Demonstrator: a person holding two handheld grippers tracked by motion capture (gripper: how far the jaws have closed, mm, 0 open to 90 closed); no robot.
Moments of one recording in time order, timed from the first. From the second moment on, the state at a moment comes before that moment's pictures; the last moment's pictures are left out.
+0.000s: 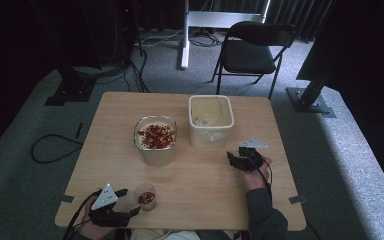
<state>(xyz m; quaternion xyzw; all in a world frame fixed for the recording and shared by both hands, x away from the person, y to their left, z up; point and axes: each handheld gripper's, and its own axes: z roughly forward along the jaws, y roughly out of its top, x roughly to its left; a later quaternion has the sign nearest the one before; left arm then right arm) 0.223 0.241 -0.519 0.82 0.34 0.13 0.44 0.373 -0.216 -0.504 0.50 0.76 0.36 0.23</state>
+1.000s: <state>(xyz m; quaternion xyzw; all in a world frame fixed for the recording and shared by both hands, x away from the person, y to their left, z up) 0.258 0.199 -0.513 0.81 0.29 0.16 0.48 0.362 -0.224 -0.518 0.51 0.76 0.35 0.23</state>
